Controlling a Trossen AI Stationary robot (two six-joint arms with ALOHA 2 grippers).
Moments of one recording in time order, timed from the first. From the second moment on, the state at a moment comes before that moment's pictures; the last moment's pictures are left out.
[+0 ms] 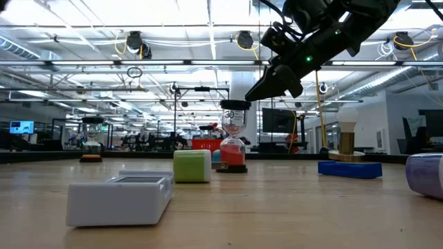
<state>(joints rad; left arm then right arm) -0.89 1.25 0.94 -0.98 -0.06 -1.72 -0.10 1.45 0.74 0.24 0.25 -0.38</state>
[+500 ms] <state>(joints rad) -1.05 1.42 0.94 -0.91 -0.10 -2.02 -0.10 1.45 0.74 0.24 0.25 -0.38</state>
